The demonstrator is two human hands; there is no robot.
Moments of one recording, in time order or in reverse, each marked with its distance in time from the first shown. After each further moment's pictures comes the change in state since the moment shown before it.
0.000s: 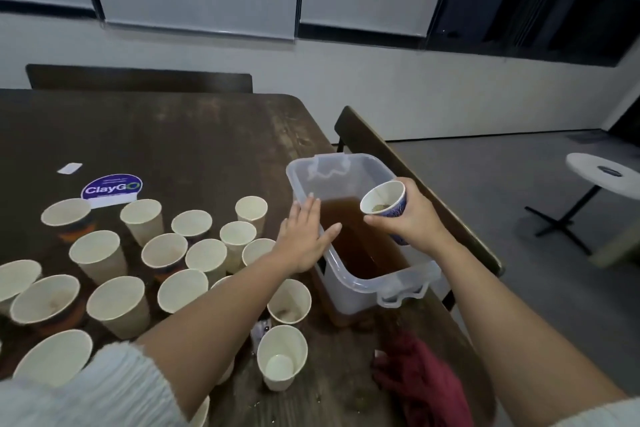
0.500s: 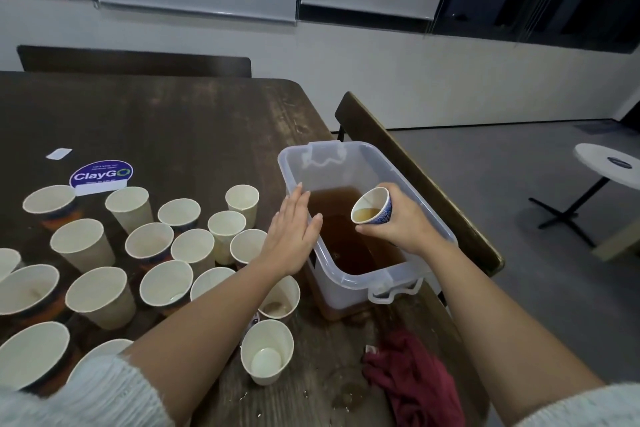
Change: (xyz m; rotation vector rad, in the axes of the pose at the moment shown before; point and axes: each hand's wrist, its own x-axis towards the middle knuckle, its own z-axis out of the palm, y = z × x) left_hand -0.004 -0.008 0.020 -0.161 0.159 0.034; right_hand 0.014 0.038 0.011 -0.234 -0.116 -0.004
